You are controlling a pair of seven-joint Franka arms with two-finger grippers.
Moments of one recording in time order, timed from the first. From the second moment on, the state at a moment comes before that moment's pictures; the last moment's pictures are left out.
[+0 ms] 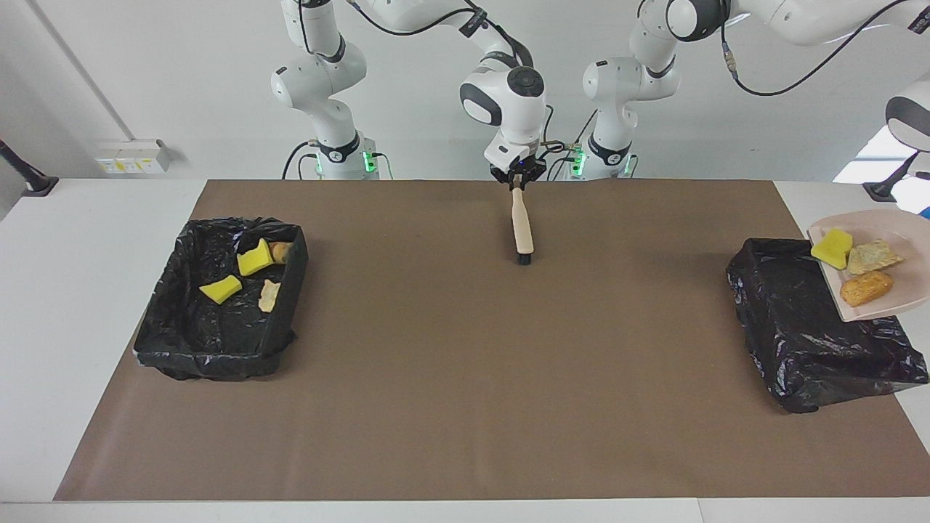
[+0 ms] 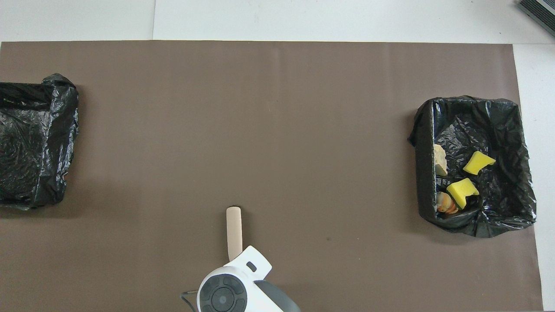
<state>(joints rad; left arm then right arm) 0.01 0.30 0.45 -1.49 0.54 2.06 1.99 0.67 0.17 0.35 -2.08 0.16 2.20 0.92</state>
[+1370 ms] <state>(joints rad) -0.04 0.24 0.19 -1.48 0.68 1.91 1.72 0.25 0.11 0.33 -1.63 0.05 1.61 0.29</state>
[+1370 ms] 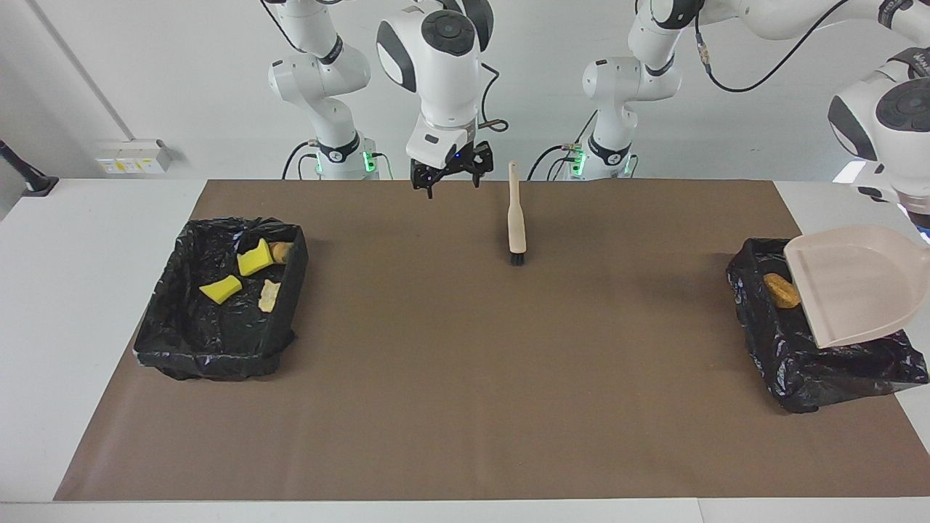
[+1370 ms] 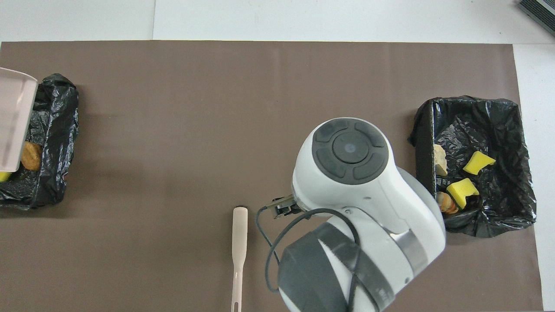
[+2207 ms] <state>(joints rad) -0.06 0.31 -0.22 -1.62 0.34 1.73 0.57 0.05 0.10 0.24 -1.60 0.04 1.59 -0.08</state>
